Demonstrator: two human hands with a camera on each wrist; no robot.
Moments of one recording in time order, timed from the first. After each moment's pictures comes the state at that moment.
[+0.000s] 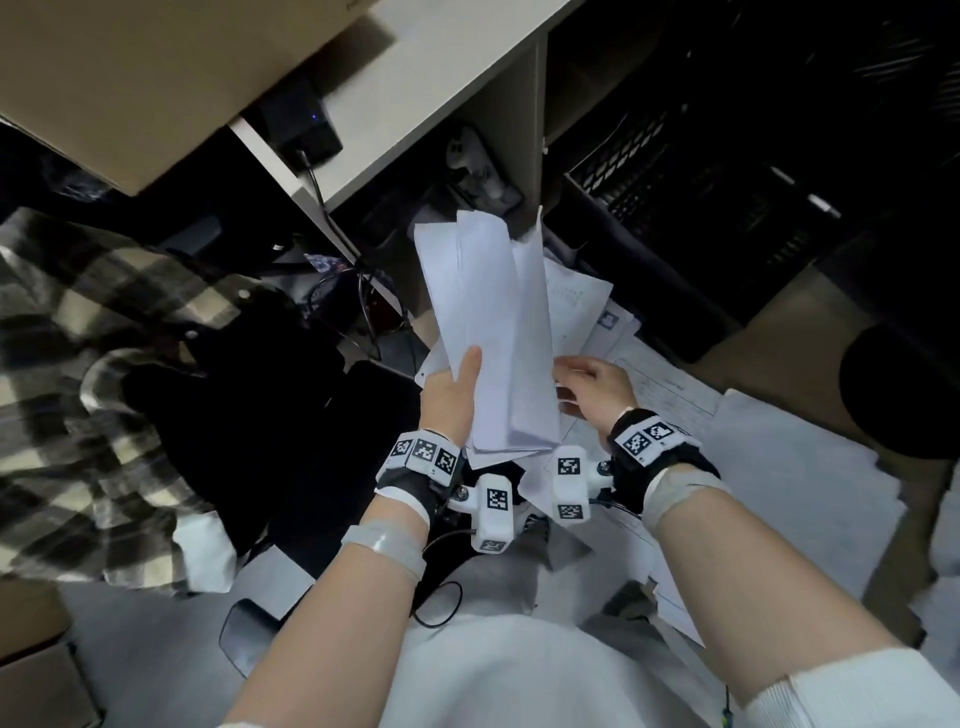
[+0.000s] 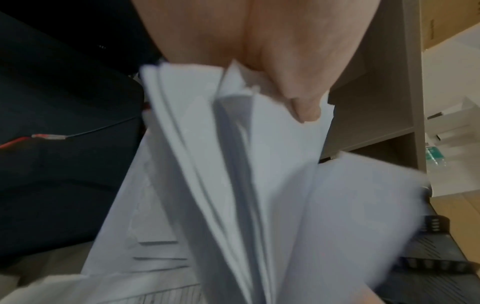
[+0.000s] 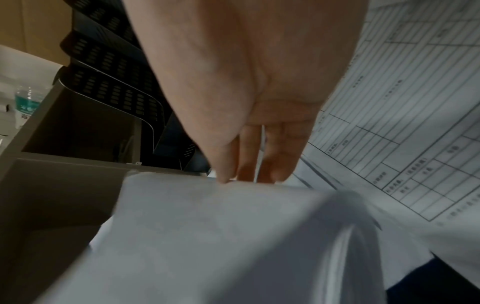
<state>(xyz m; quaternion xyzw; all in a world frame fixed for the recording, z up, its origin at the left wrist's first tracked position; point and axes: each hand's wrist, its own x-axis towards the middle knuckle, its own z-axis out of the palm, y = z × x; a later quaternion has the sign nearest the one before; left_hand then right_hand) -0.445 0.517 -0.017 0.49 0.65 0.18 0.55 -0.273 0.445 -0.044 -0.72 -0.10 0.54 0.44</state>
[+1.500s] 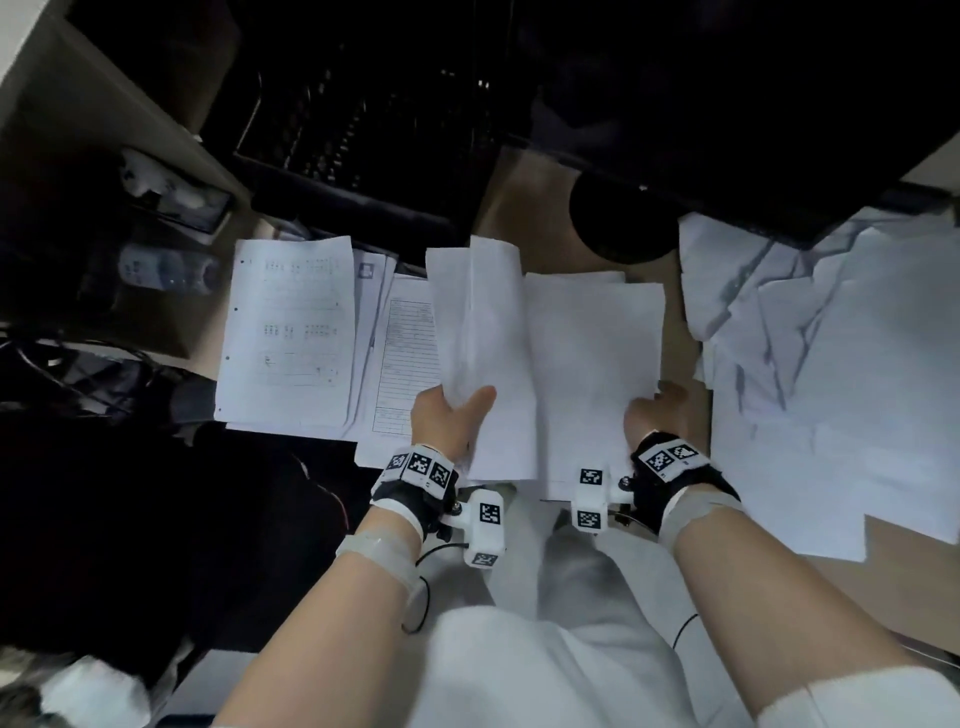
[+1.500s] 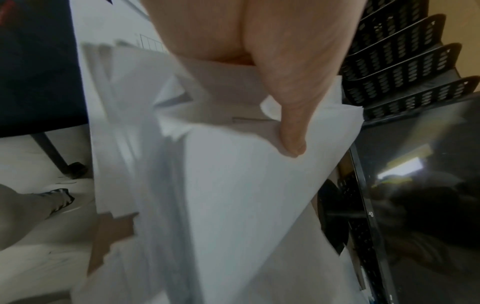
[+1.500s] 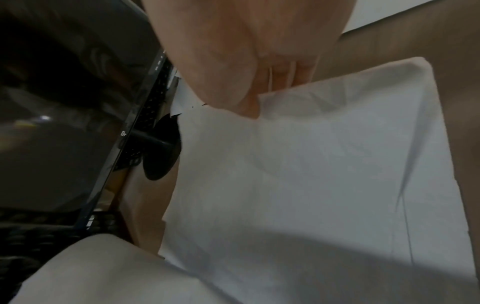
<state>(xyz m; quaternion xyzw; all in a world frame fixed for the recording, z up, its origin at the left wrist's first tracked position) -0.314 0.313 -0.043 0.64 0.53 -0.02 0.56 -0.169 0.121 -0.071 -0.88 0.22 0.28 0.32</state>
